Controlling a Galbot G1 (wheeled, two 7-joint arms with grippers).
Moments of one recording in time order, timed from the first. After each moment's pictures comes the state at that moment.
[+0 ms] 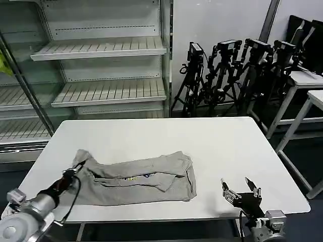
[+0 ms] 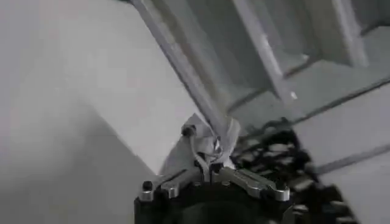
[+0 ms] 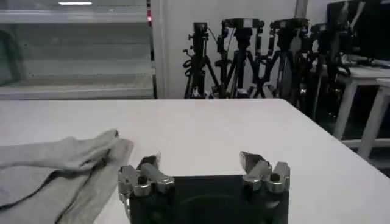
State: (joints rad) left arm 1.37 -1.21 -0.87 -2.12 -1.71 0.56 -0.41; right arm -1.64 1.20 0.62 2.32 0.41 -0.44 0.15
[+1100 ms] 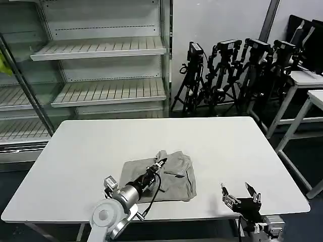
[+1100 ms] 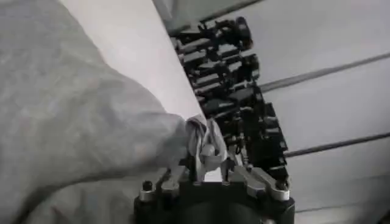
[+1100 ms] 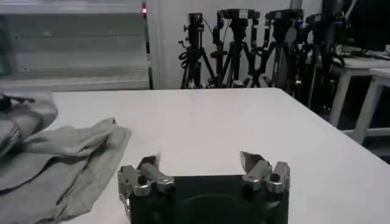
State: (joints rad) left arm 1.17 -1.47 -0.32 -2.00 -1.49 0.52 -0.41; right arm -1.67 1.23 0.62 2.31 0.38 -0.43 0.15
